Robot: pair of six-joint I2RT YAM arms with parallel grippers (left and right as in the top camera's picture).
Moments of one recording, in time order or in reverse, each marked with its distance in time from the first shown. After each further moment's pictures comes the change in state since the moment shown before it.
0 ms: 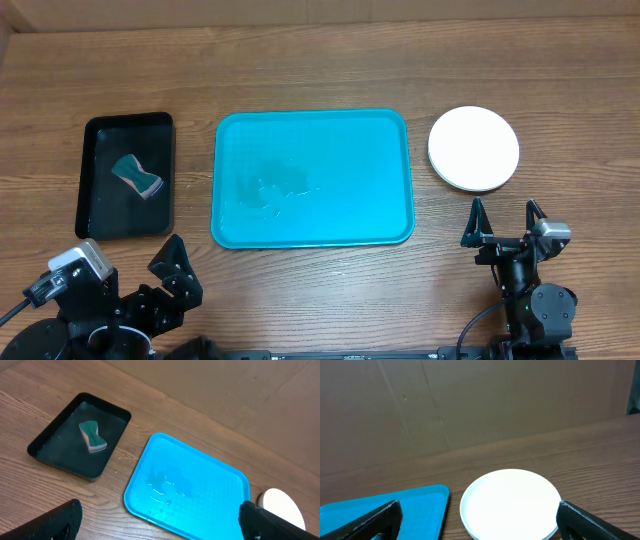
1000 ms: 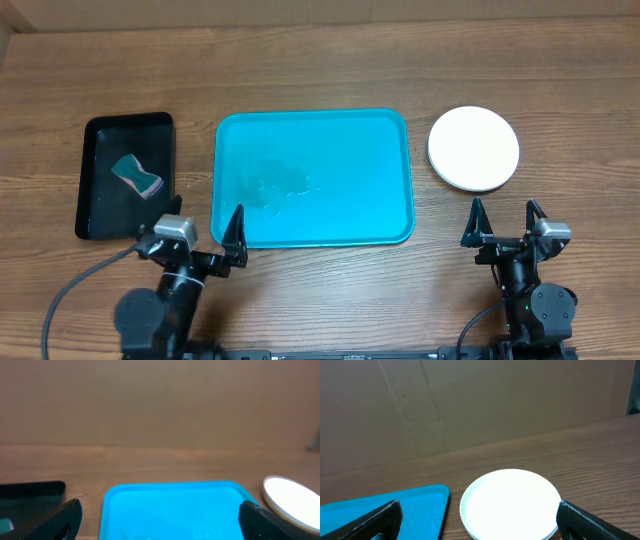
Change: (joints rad) left arm -0.421 -0.368 -0.988 1.077 -0.072 0.121; right arm 0.000 0.000 0.000 0.000 0.000 0.000
